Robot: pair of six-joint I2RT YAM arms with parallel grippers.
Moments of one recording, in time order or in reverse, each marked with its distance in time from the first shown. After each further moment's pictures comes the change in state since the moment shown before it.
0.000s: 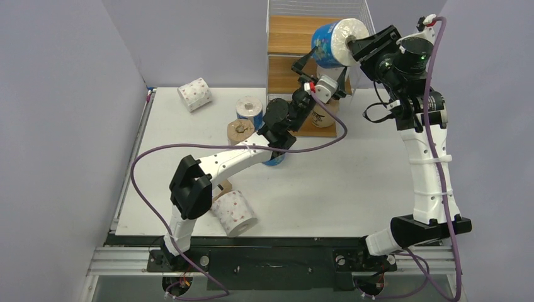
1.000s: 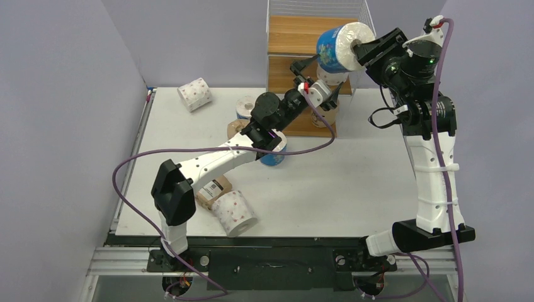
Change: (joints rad) left arm 0.039 -0.153 -0.117 -0.225 0.217 -0.062; right arm -0.002 -0.035 0.024 -0.070 0.018 -0.053
